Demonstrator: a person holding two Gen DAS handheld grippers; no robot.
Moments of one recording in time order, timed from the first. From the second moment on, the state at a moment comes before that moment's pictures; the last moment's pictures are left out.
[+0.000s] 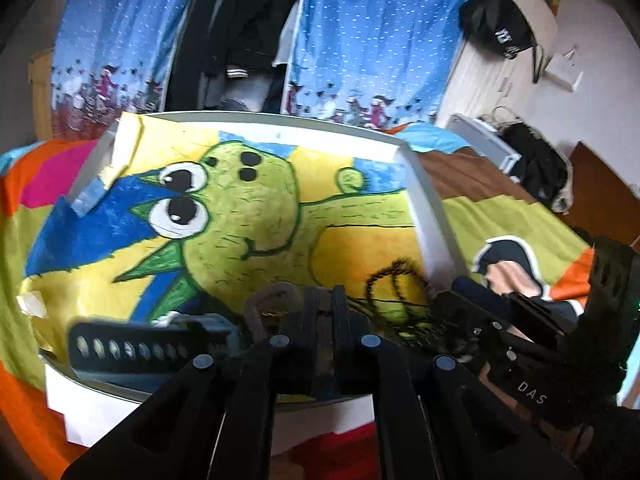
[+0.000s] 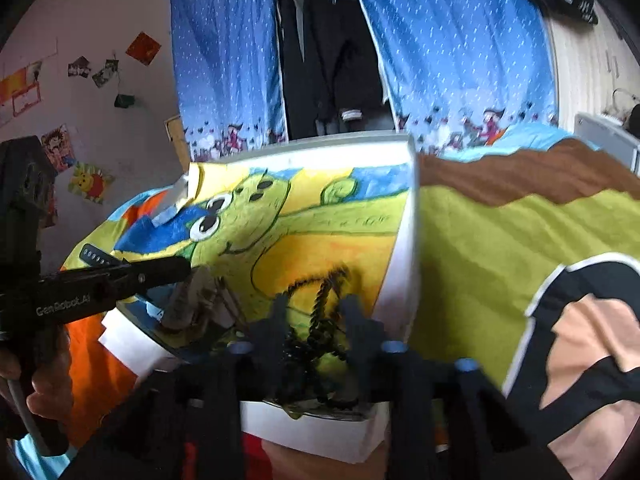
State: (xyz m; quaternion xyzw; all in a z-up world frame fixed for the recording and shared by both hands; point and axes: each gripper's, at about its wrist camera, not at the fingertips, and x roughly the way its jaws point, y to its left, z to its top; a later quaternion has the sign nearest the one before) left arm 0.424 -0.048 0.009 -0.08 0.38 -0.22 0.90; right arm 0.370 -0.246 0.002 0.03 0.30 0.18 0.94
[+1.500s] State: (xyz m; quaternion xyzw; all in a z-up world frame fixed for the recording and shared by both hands) left arm 0.158 0.031 0.078 -0.02 0.21 -0.10 0.97; right arm 0.127 -0.212 0.104 -0.01 0.15 0.13 0.98
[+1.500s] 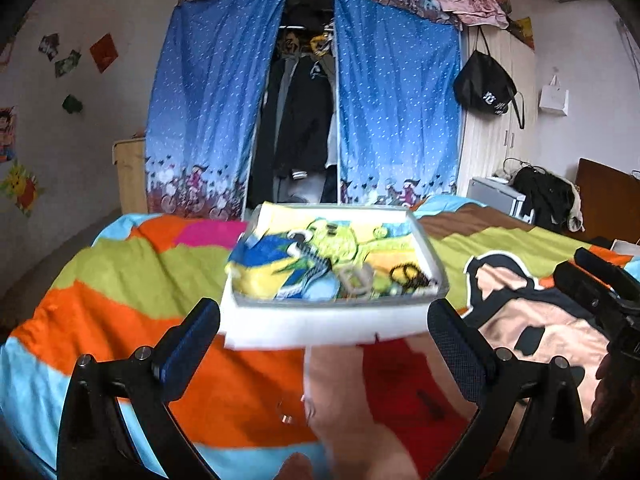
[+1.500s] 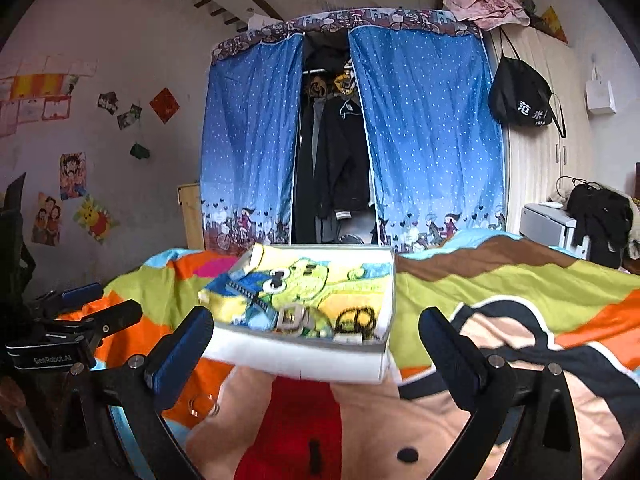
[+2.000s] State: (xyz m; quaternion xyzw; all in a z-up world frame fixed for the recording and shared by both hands) left arm 0.103 0.059 0.006 -0.01 0.29 -0.08 0.95; right arm 0.090 -0.206 0.023 0.02 0.27 0.08 0.96
